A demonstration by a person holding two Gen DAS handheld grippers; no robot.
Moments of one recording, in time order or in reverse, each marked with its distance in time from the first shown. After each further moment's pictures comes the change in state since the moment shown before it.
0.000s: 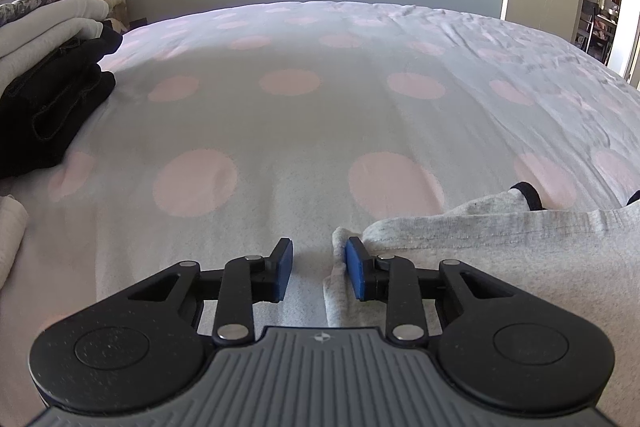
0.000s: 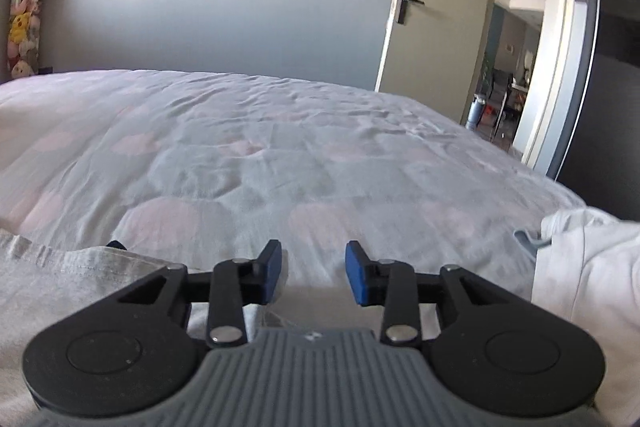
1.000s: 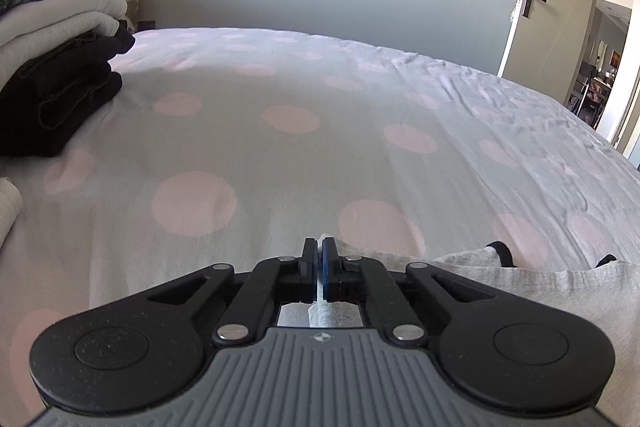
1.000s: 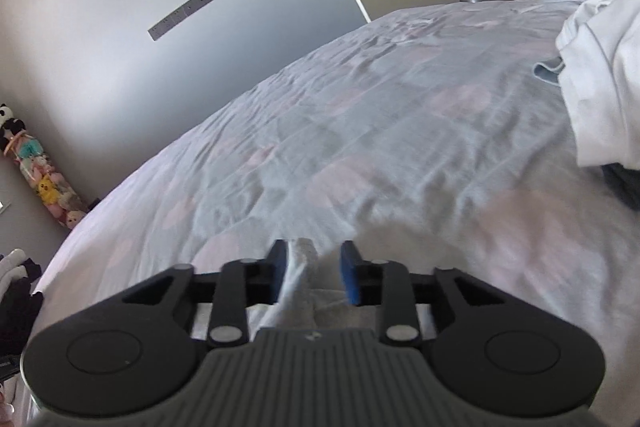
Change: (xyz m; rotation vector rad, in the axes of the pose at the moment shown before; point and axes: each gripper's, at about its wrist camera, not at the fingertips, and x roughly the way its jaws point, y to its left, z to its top) left arm -0.012 0.013 0.005 -0.135 -0.088 -0.062; right arm 0.010 -0.063 -0.021 0.539 0.071 0.276
